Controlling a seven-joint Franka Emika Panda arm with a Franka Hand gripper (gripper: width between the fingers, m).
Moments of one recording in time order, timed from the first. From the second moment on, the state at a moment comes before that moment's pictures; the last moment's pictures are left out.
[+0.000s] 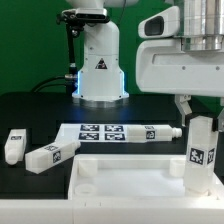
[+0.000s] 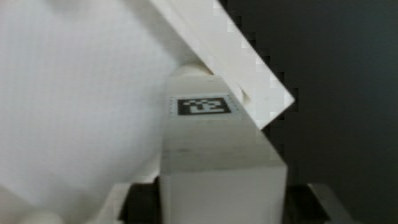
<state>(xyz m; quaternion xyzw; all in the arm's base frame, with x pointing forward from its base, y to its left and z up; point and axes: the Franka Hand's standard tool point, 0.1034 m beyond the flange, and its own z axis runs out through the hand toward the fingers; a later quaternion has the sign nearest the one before) 0.637 0.114 0.124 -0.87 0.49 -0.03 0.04</state>
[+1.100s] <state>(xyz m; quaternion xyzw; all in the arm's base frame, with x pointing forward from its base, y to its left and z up) 0.637 0.122 0.121 -0.92 0.39 -0.04 0.06</state>
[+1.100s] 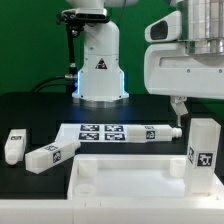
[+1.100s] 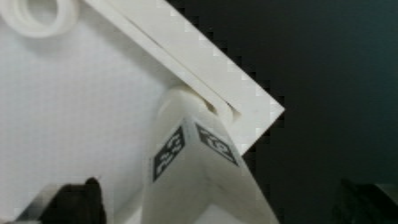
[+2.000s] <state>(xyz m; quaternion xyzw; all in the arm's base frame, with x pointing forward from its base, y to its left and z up) 0.641 0.113 0.118 -0.98 0.17 -0.07 0.04</state>
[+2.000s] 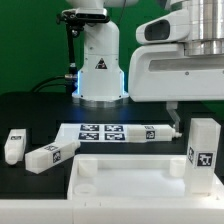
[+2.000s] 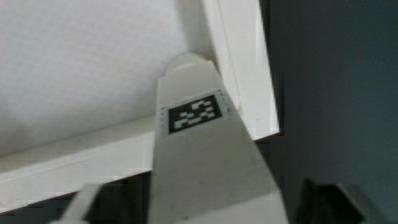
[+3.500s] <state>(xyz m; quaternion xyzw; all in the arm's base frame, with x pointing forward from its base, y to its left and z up) 0.638 0.113 0.117 -0.89 0.45 -0.04 0.07</state>
